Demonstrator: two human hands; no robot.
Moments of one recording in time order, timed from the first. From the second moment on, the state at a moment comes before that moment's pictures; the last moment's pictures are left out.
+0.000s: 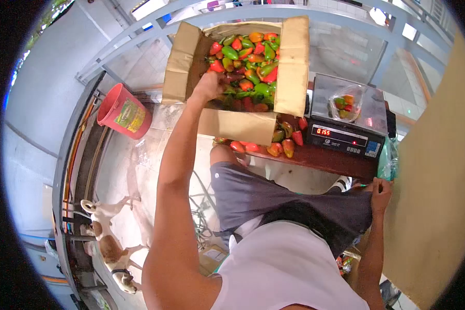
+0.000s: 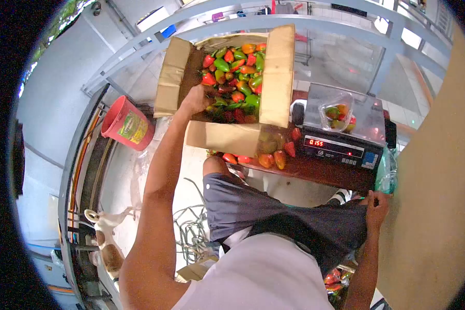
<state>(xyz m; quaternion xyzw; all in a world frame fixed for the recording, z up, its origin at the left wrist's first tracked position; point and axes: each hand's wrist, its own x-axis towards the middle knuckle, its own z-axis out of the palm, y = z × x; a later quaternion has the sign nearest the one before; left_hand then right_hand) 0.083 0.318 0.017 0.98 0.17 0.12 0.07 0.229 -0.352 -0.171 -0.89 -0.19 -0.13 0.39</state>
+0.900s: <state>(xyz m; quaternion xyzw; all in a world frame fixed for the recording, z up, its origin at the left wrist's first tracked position) 0.169 0.325 -0.079 0.96 0.28 -0.07 -0.01 0.223 -0.349 -0.168 -0.90 -0.14 -0.15 0.38</state>
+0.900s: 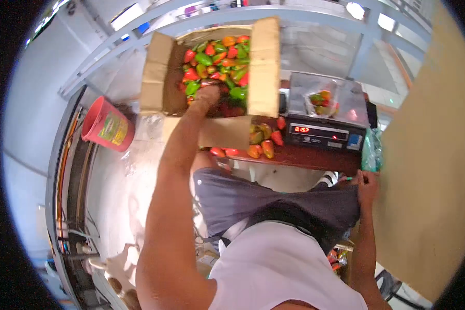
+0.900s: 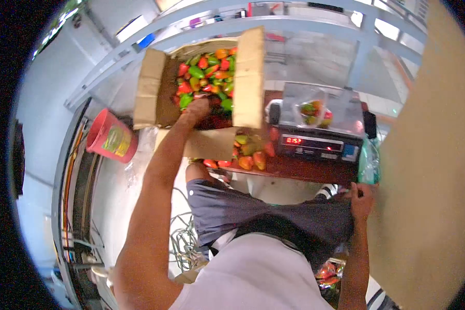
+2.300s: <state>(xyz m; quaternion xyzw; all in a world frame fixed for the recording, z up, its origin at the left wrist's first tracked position) 0.282 0.032 0.043 0.98 -0.14 0.11 0.02 0.350 -0.168 0.008 -0.85 -0.41 -0.09 0.32</state>
